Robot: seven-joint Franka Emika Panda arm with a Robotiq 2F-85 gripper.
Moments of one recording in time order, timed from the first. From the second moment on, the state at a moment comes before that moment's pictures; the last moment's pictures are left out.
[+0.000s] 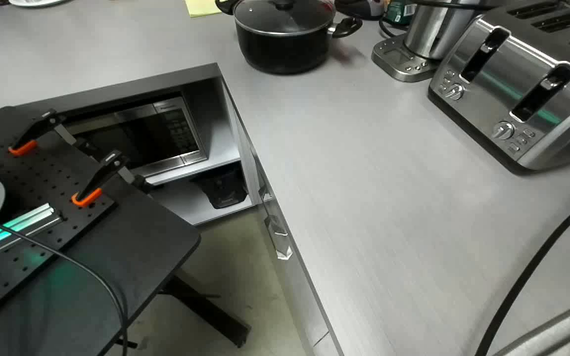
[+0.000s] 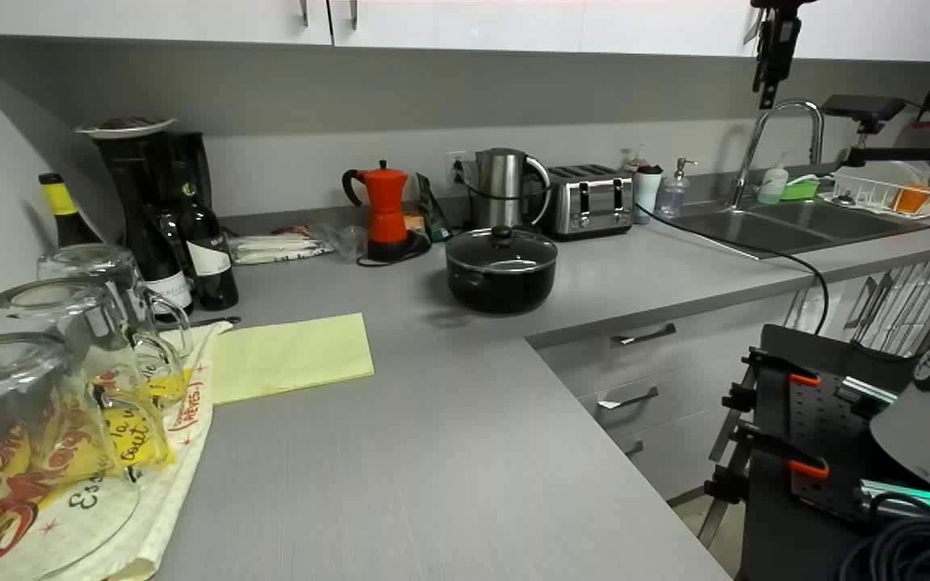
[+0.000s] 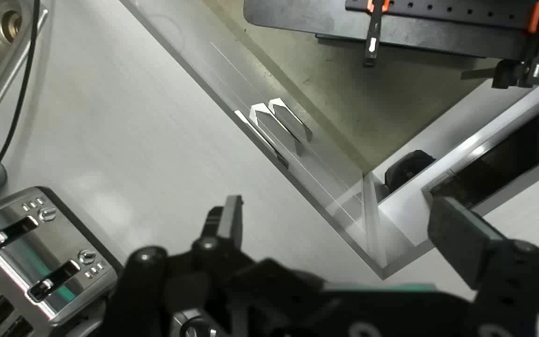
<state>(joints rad) -0.12 -0.79 -0.05 -2.51 -0.33 1.73 -0.23</state>
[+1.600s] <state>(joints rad) 0.00 -0.25 -0.09 -2.20 -0.27 1.95 -0.37</state>
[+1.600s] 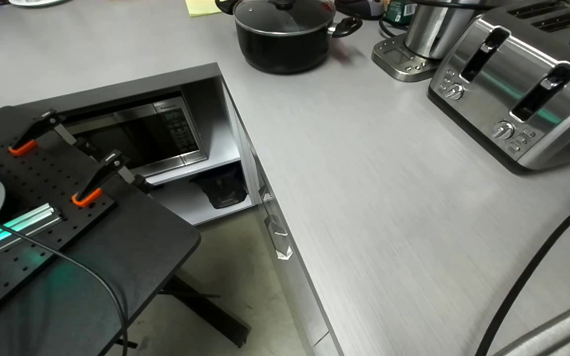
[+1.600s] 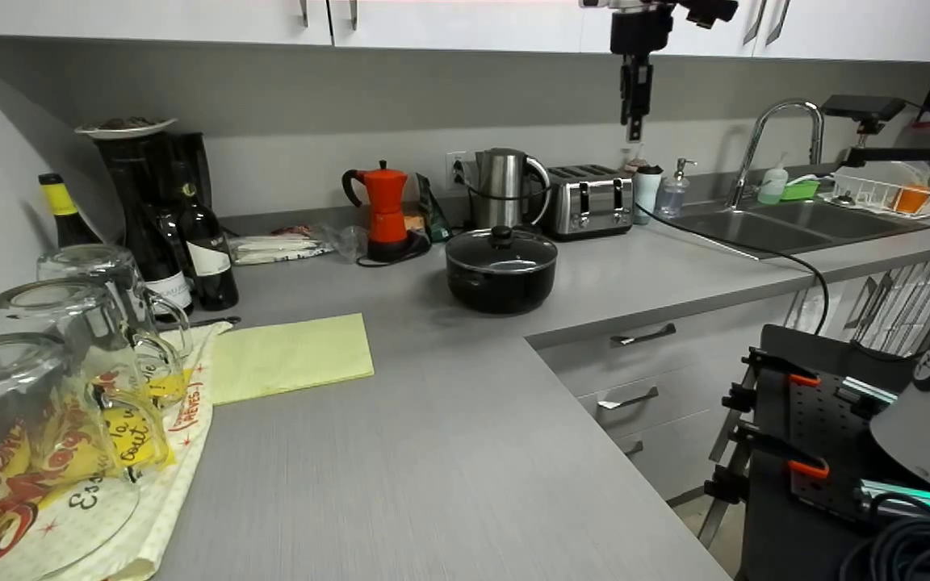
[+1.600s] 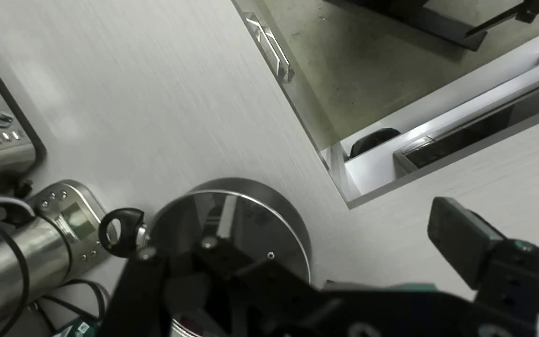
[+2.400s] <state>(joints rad) -0.07 0.24 -0.09 -1.78 -0.05 1.98 -0.63</state>
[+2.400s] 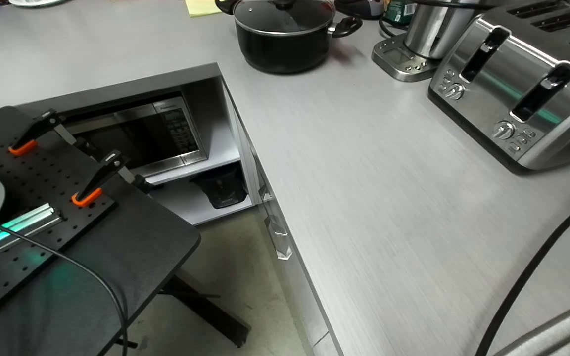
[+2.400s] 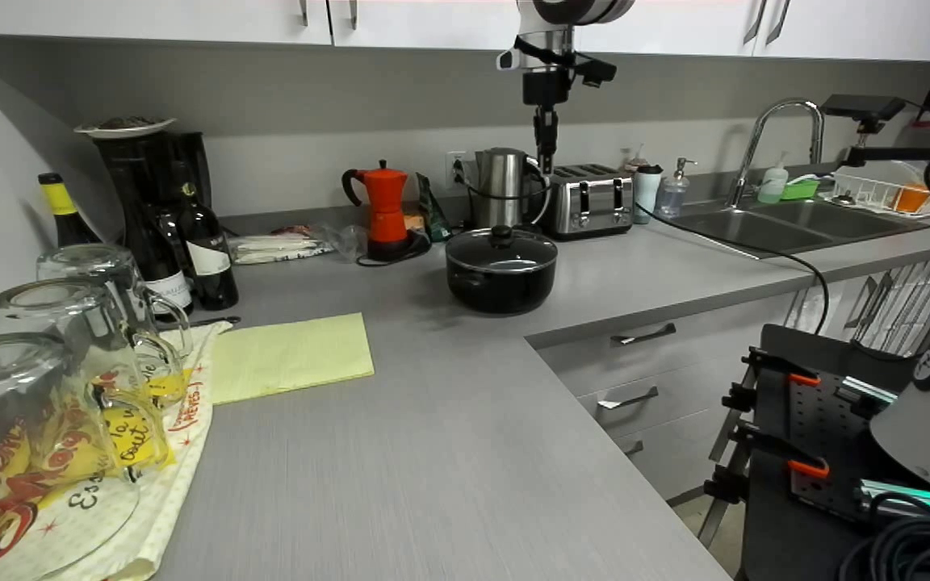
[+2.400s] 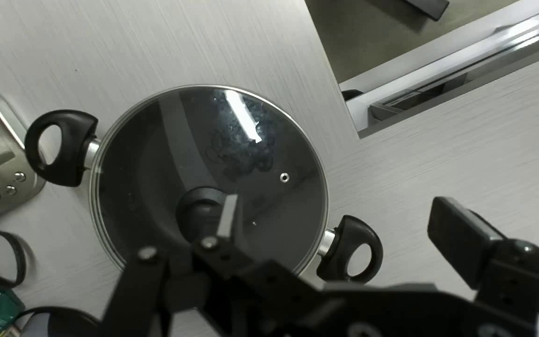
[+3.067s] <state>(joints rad) -0.13 0.45 -0.07 -1.58 -0.05 1.98 -0.62</state>
